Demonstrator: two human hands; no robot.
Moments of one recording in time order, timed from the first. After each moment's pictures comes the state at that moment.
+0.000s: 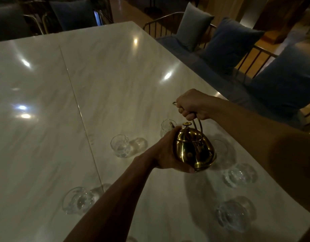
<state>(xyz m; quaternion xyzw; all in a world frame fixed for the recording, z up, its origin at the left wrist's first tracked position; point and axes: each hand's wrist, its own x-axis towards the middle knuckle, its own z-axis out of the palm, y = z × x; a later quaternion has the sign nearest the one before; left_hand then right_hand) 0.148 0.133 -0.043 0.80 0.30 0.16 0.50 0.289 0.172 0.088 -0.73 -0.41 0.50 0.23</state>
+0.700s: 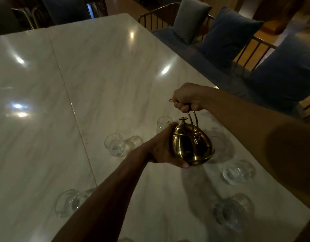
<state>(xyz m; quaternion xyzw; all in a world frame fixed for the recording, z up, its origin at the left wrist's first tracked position) 0.153 0.150 -0.046 0.77 0.29 0.12 0.55 0.299 0.196 0.081 -0.73 -0.39 0.52 0.20</state>
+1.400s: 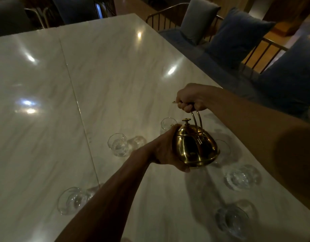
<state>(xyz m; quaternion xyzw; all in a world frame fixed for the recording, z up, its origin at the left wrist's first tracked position) 0.154 0.152 -0.045 0.78 0.29 0.10 0.54 0.300 0.209 0.078 -0.74 -0.39 0.53 0.16</state>
